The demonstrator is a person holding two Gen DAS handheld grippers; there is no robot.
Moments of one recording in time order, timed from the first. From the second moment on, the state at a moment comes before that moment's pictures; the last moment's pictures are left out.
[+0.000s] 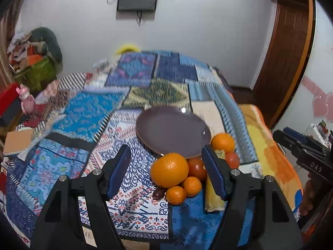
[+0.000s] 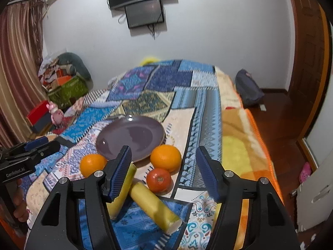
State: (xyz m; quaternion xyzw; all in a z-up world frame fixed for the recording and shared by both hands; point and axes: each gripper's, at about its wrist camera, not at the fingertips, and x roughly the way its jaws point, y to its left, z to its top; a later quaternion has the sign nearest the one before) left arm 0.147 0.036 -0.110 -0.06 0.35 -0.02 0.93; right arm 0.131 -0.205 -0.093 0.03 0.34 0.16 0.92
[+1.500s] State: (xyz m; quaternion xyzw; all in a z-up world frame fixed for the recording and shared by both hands) left arm 0.214 0.035 -0.205 -0.10 0.47 -0.06 0.88; right arm 0.226 -0.182 -0.190 0.03 0.50 0.20 0.84
